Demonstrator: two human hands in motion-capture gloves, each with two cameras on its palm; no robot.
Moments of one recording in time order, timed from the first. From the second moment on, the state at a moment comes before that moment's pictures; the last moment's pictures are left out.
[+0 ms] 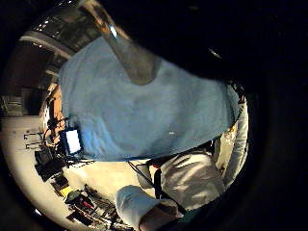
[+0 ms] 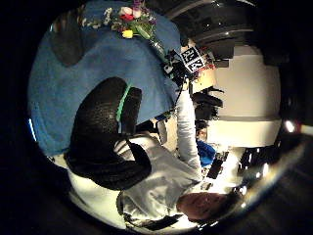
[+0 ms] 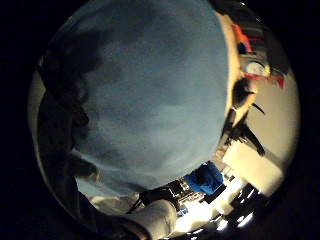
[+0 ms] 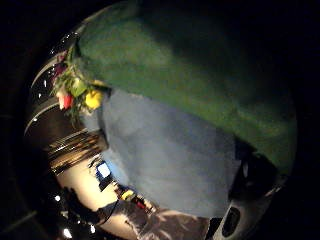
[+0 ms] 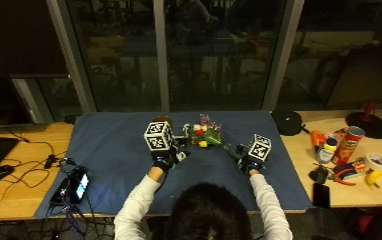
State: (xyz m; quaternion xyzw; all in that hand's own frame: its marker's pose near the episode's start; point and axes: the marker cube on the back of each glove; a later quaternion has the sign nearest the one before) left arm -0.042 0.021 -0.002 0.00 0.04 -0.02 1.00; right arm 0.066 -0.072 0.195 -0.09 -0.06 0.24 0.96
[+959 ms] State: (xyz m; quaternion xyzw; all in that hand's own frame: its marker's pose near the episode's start) left arm 0.074 -0.058 -0.013 -0.02 0.58 0.13 0.81; right arm -0.116 -0.059 0.095 0.20 -0.59 -0.08 0.78
